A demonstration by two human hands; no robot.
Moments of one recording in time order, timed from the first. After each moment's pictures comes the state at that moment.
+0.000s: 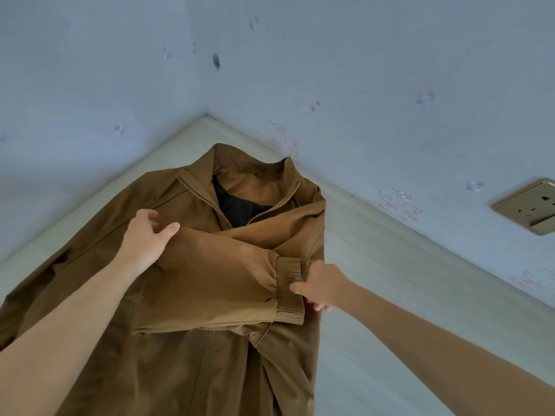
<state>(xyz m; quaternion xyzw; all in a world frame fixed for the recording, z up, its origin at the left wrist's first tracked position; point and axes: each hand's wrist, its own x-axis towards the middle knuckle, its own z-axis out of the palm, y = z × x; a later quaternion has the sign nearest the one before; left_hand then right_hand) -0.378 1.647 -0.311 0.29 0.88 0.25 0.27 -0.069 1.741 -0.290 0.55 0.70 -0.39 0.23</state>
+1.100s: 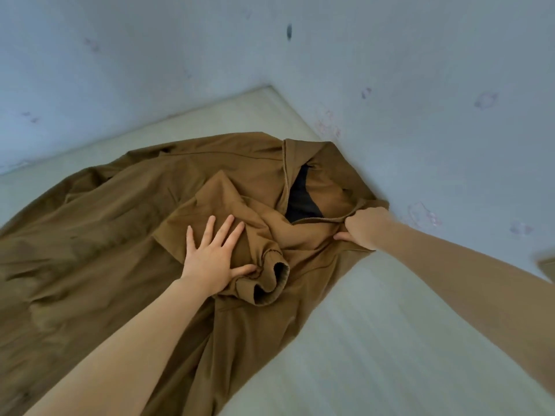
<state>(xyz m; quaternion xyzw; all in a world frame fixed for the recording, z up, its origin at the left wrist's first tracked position) -0.181 1.614 -0.351 0.42 0.88 -0.07 0.21 -0.028 1.900 -0.313 0.15 0.94 0.10 0.31</state>
